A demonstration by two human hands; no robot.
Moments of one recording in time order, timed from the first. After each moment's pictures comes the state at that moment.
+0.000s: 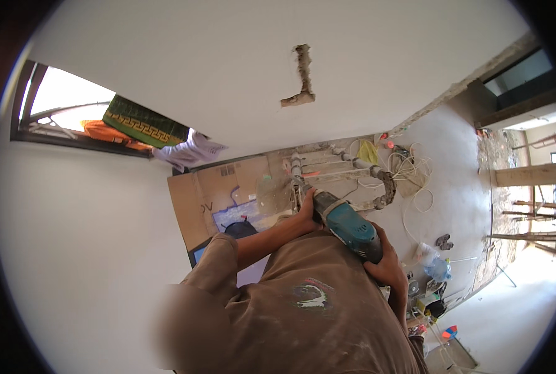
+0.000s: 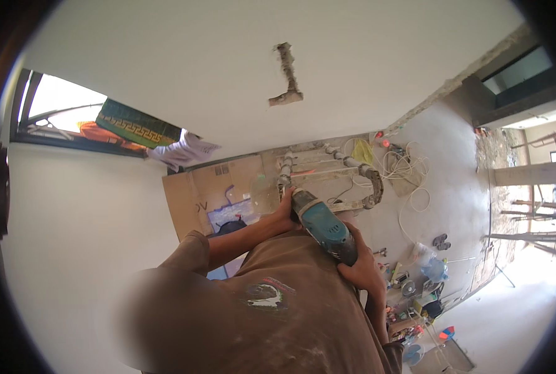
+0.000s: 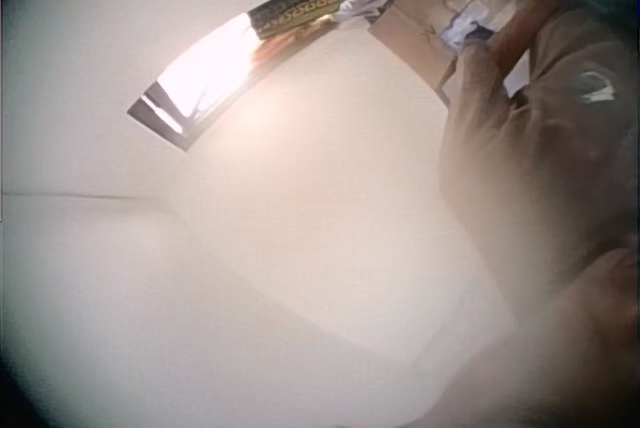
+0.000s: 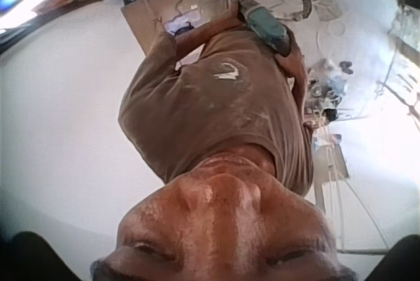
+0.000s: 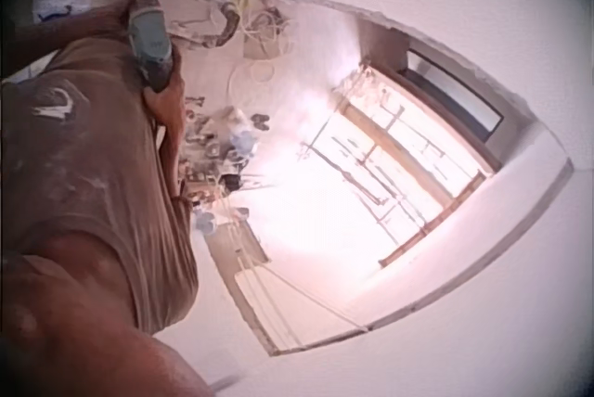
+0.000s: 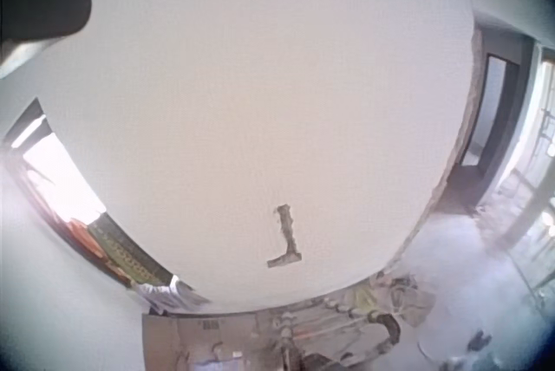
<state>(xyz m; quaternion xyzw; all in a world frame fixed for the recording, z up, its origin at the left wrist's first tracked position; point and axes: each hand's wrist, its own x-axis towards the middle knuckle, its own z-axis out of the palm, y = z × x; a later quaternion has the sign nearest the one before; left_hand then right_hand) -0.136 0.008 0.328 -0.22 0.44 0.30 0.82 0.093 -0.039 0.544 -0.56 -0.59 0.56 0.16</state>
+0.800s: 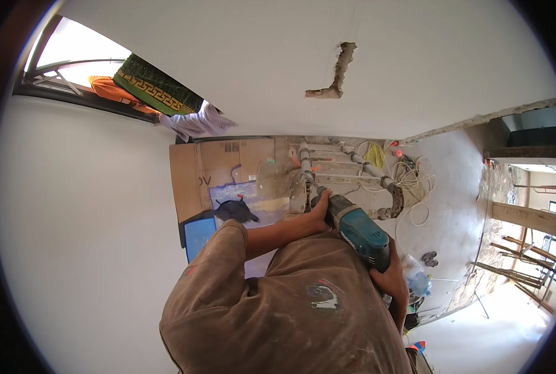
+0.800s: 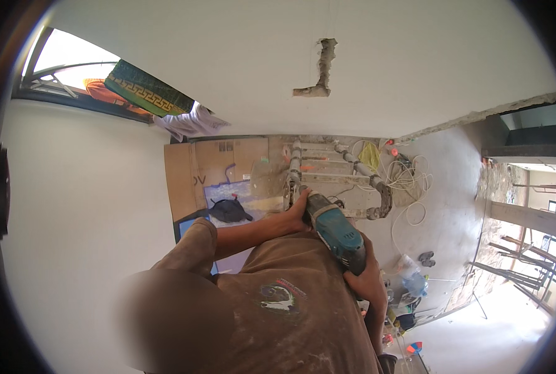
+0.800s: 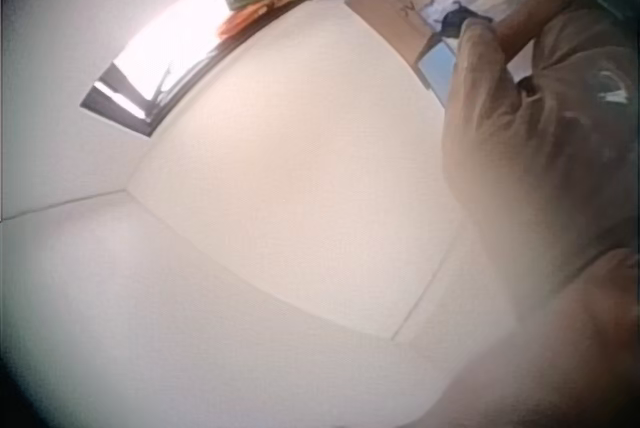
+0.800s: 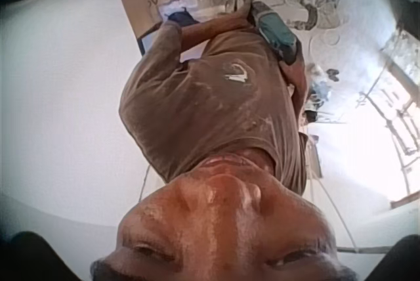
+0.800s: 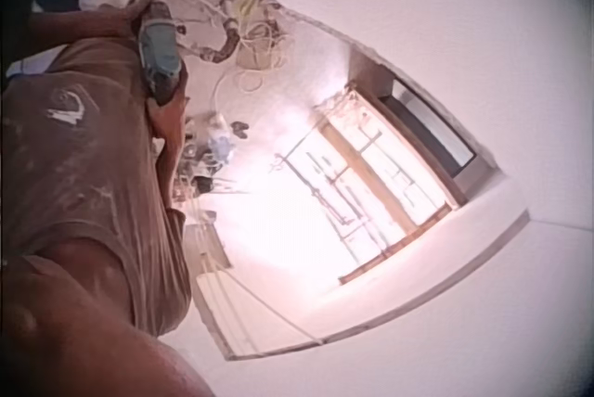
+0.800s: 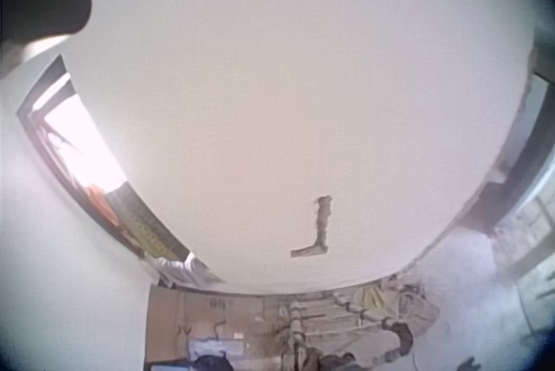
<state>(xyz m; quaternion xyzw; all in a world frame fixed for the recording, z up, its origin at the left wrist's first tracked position) -0.137 0.018 0.327 -0.27 0.45 0.28 0.80 0.075 -0.010 0.548 -0.58 -0.59 0.55 0.09</state>
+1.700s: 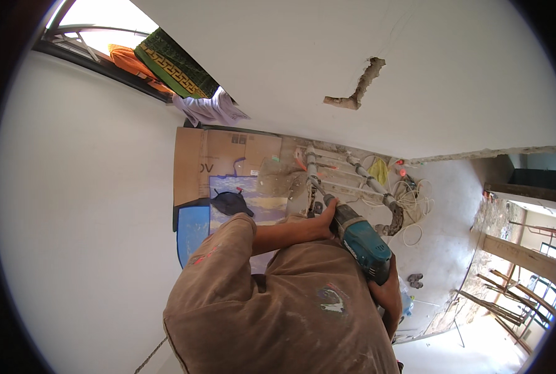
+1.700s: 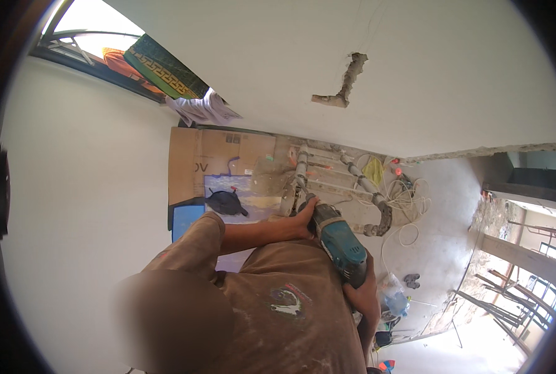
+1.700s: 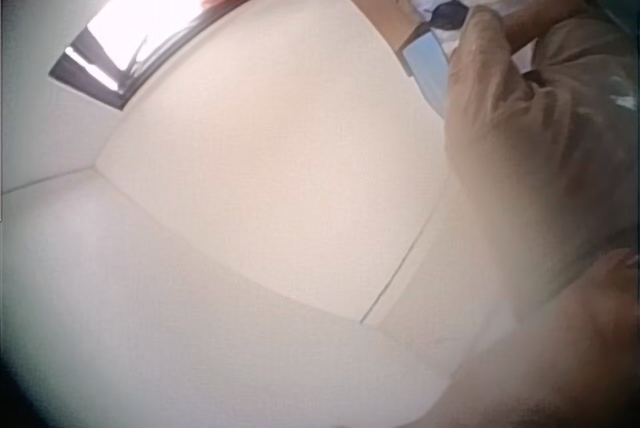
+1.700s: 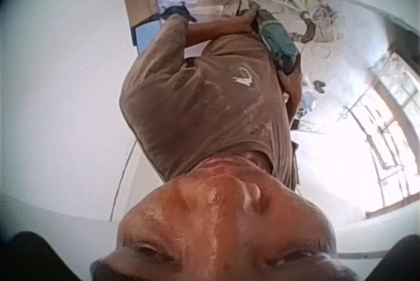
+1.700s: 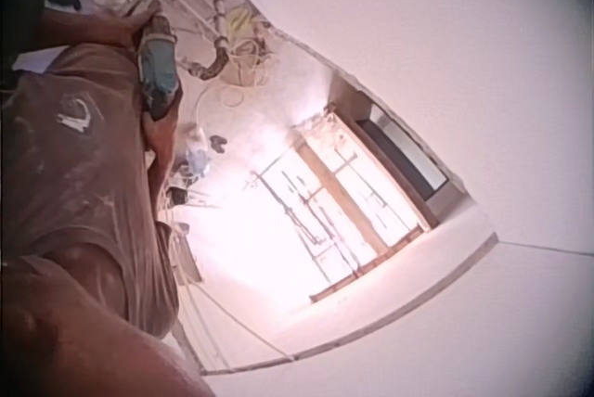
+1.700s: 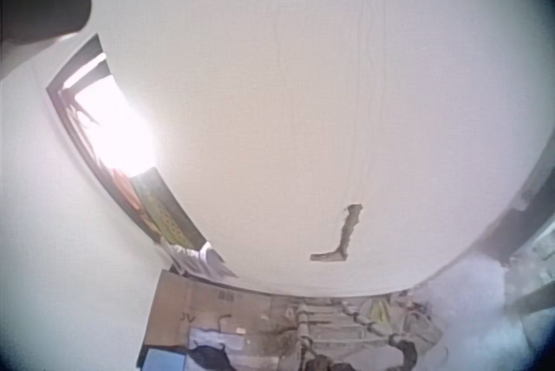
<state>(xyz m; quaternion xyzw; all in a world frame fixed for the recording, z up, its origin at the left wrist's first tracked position) -0.136 0.026 0.351 -0.29 0.45 0.29 0.79 0.082 -0.005 0.539 -0.59 -0.58 0.55 0.05</state>
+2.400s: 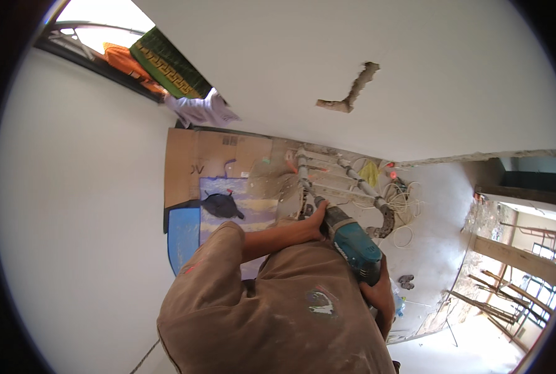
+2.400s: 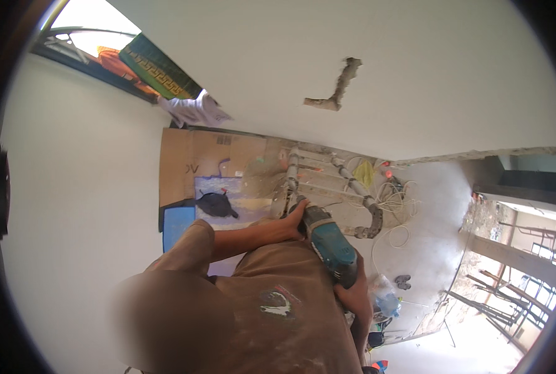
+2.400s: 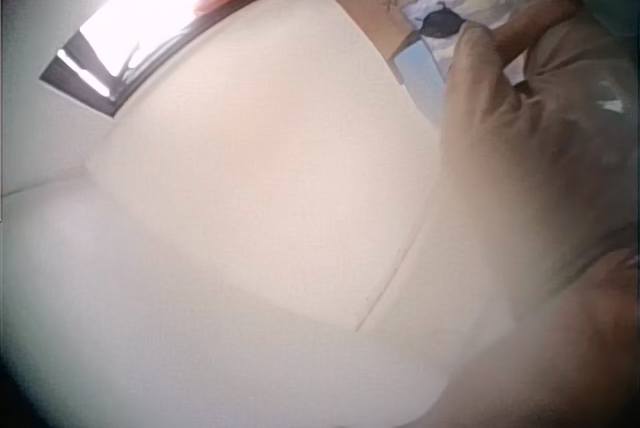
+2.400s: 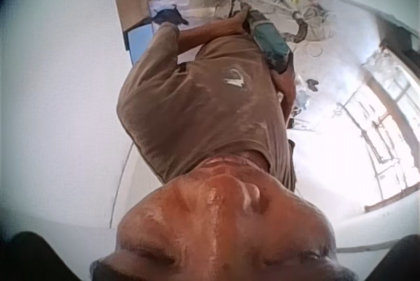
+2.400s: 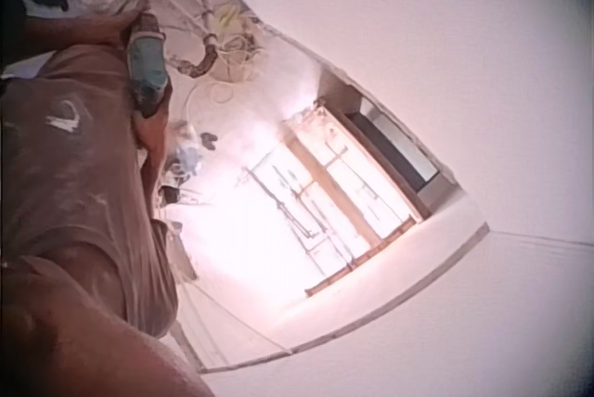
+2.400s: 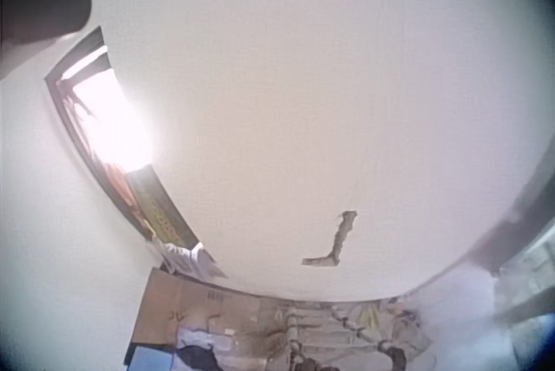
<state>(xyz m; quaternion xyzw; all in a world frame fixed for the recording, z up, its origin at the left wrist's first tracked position) -0.134 0.020 0.332 -0.30 0.43 0.31 0.79 0.075 -0.003 0.543 -0.58 -0.59 0.56 0.05</state>
